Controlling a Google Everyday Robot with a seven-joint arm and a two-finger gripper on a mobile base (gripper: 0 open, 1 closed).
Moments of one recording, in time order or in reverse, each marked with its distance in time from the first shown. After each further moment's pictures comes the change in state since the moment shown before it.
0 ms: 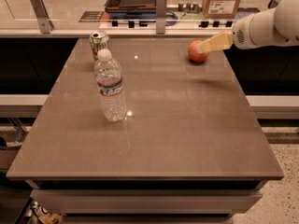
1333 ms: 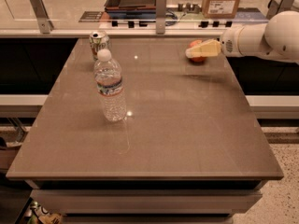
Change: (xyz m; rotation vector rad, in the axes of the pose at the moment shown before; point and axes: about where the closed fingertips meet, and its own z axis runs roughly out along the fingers) arm 0.003 0.022 0.056 -0.197 -0.138 0.002
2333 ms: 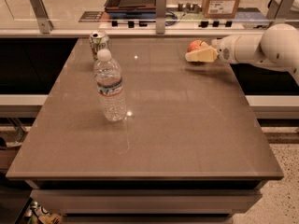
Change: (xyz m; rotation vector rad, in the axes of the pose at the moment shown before) arm 0.024 -0.008 0.029 -0.071 -0.039 0.012
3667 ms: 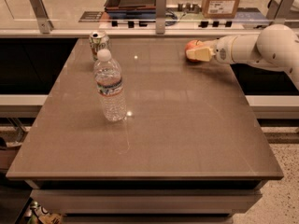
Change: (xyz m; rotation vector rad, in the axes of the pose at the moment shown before) arm 0.002 0.007 0.010 -0.017 0.004 0.001
